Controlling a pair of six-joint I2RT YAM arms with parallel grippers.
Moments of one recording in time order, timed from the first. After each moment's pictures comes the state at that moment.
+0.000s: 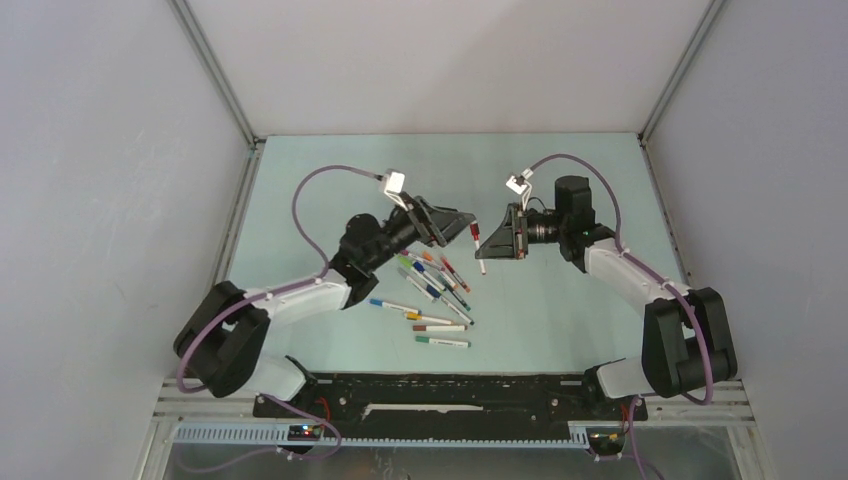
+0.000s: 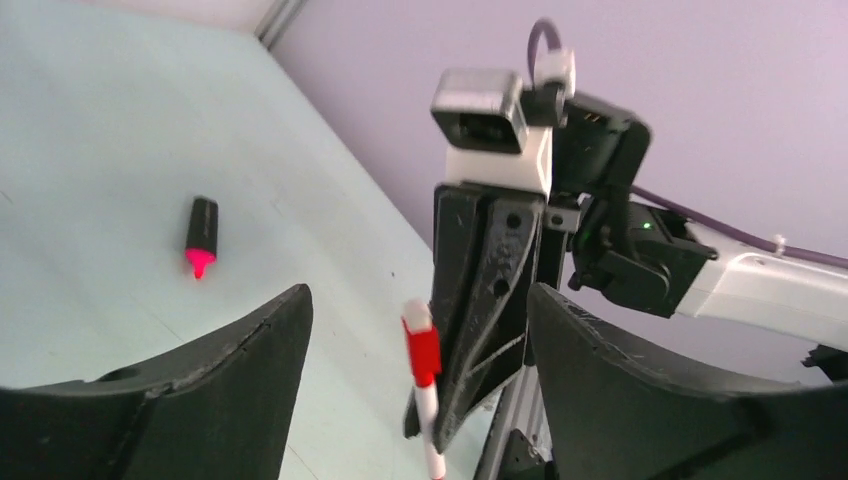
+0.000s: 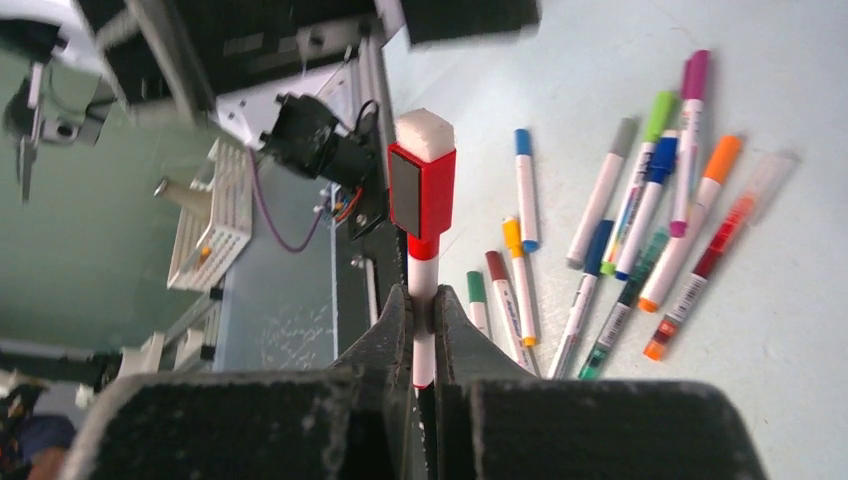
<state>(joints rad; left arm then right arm) -0.71 1.44 0.72 0.84 0.22 -0.81 0.27 1.41 0.84 0.11 -1.20 0.37</state>
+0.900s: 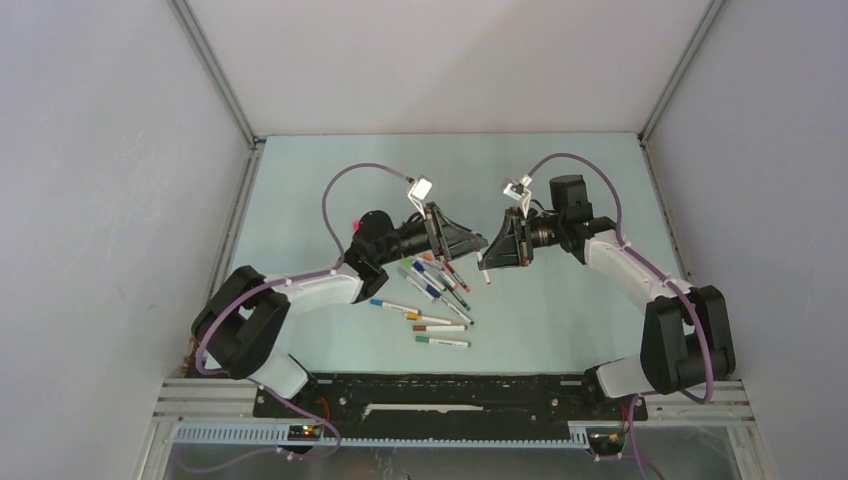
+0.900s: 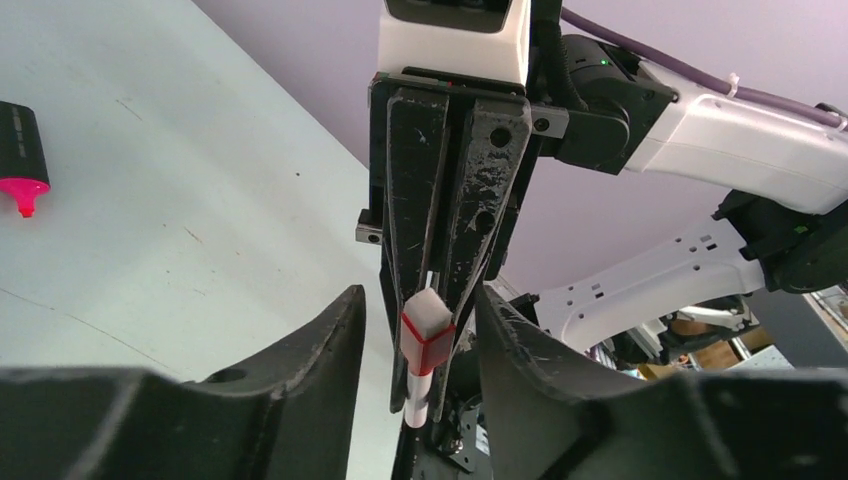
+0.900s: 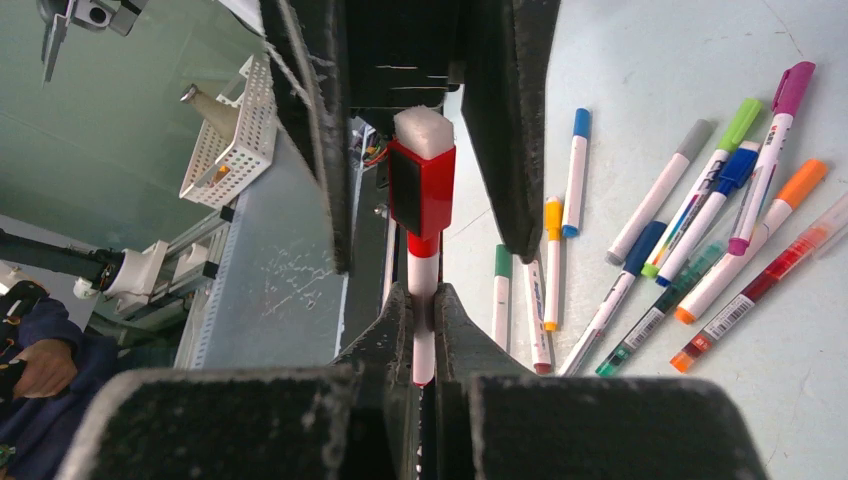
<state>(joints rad) -0.70 1.52 0.74 0.92 0.58 -0.87 0.27 1.43 0.92 -0.22 -1.40 -0.03</state>
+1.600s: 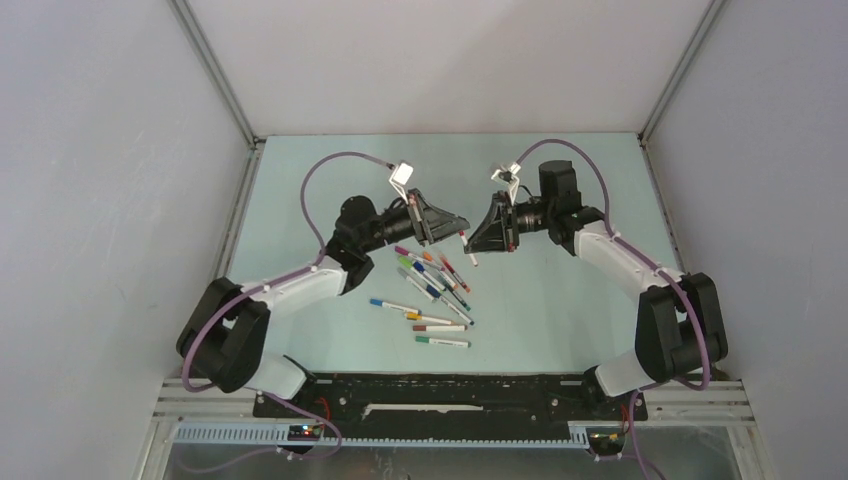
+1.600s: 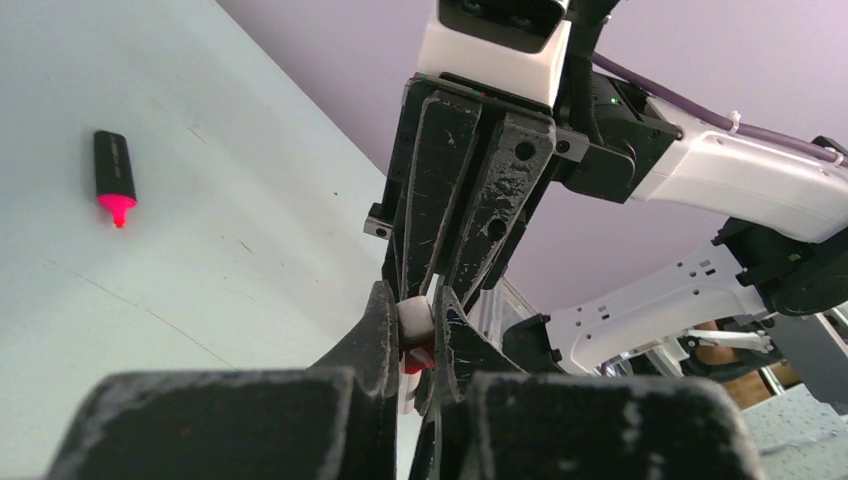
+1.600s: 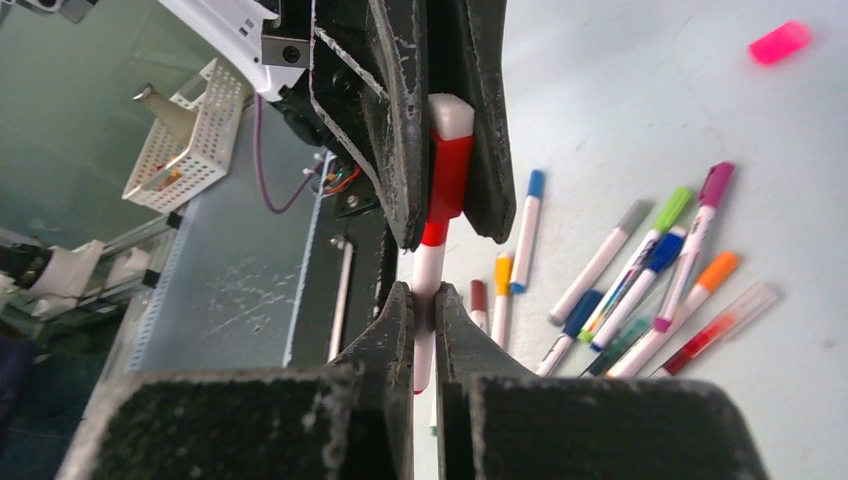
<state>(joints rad) -0.59 1.44 0.77 0.79 0.61 -0.86 0.33 1.49 1.00 -0.09 -1.35 0.01</state>
